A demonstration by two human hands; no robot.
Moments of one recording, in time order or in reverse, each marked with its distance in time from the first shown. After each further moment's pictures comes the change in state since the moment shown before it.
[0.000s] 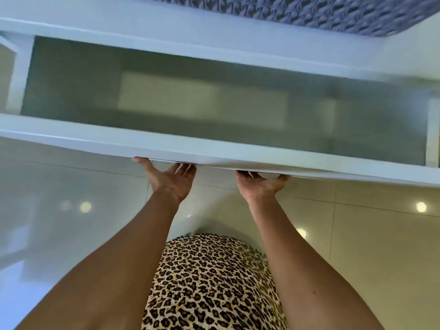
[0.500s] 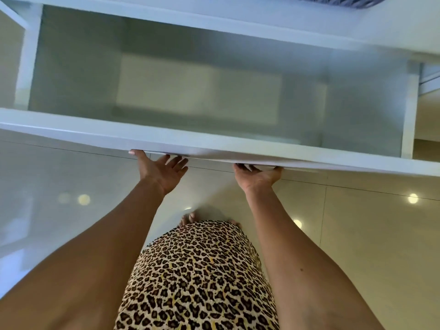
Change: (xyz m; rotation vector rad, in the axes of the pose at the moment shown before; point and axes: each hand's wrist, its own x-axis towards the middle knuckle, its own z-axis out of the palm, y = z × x) left_hand -0.027 0.016 -0.026 0.237 0.086 -0.011; right_hand -0.028 -0.001 -0.022 -0.036 0.051 -0.038
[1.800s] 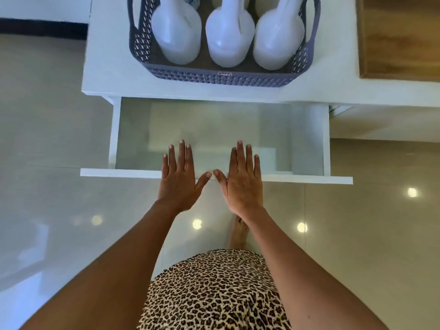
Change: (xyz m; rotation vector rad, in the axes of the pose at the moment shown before) left_hand -0.183 0.007 0.037 2.342 0.027 0.983; right_hand -0.193 0.025 0.014 -2.658 -0.179 -1.227
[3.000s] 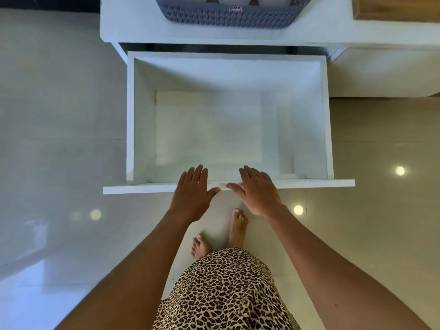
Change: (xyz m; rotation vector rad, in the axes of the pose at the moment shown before) left_hand -0.156 -0.020 0.042 -0.108 -0.199 0.137; right_hand -0.152 -0.016 0.032 -0.006 -0.253 -0.033
